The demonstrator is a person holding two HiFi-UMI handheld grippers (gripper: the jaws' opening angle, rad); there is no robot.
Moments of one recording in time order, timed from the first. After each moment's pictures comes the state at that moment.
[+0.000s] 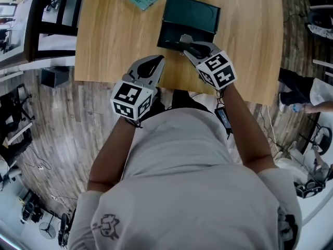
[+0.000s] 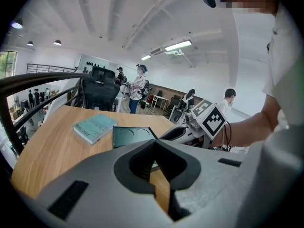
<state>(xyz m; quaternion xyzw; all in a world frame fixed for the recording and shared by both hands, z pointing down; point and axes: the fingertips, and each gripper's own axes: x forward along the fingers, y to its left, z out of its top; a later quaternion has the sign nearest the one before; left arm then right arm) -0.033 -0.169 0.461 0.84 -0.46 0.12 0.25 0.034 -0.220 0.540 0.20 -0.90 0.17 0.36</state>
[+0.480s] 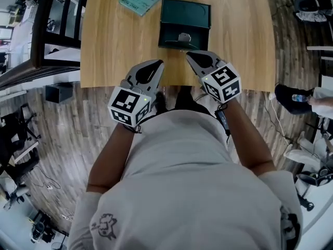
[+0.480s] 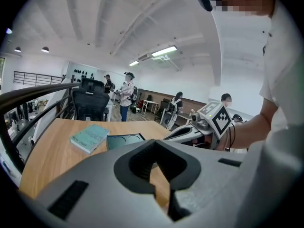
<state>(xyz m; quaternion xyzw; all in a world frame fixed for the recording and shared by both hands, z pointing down) -0.042 -0.119 0.412 0.88 -0.41 0.11 0.20 0.029 -0.157 0.465 0.27 -0.92 0.16 0.25</state>
